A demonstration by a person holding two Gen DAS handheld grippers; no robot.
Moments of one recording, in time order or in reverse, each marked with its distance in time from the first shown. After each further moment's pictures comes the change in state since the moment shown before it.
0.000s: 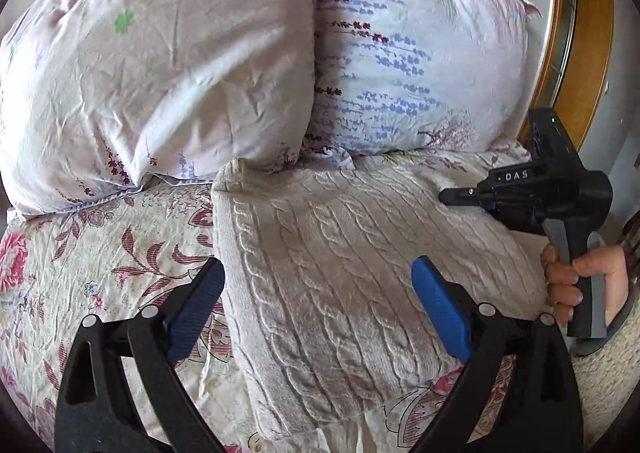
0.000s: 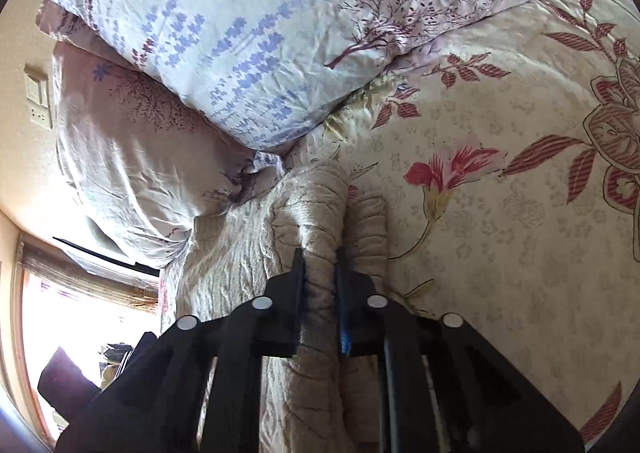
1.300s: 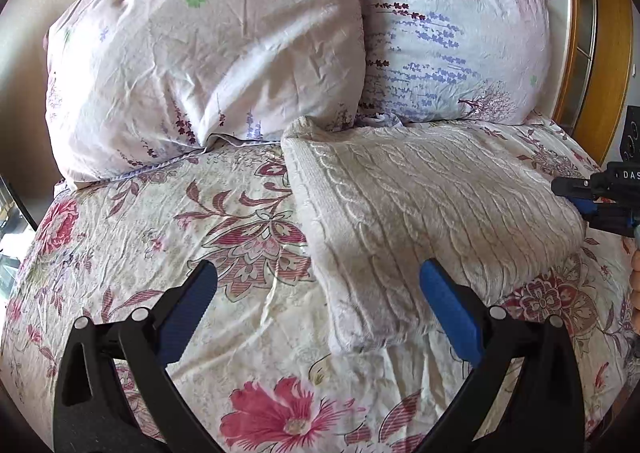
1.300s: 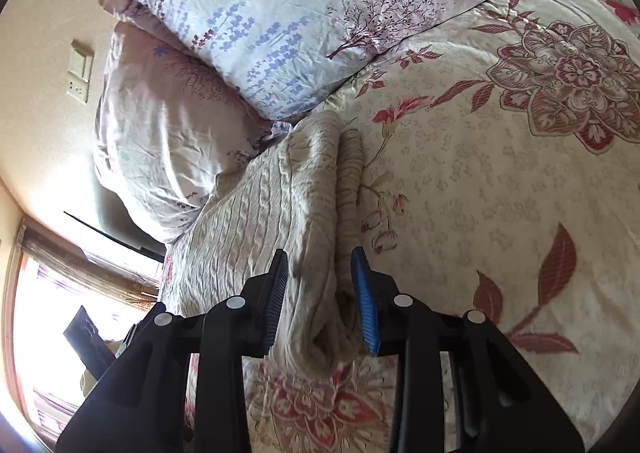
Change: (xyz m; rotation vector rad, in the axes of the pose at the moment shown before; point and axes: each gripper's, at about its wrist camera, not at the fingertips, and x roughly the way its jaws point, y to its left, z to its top) left arm -0.038 0.025 -0.058 -0.019 -0.003 0.150; right arm -0.080 -0.015 -0.080 -0.077 -0.062 0.037
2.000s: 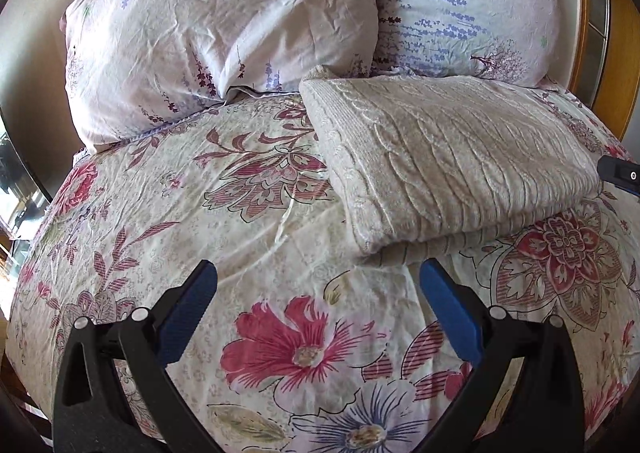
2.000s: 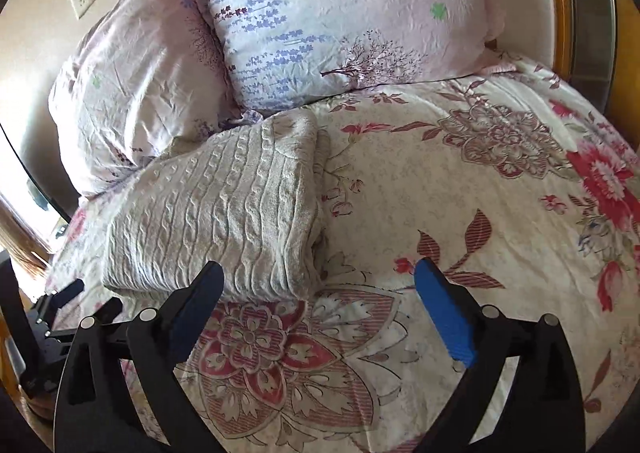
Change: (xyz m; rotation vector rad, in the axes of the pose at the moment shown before) left arm 0.002 -0.012 -0.042 0.019 0.090 0.102; right arm -0.013 0.052 -0.064 -0.312 -0.165 -0.432
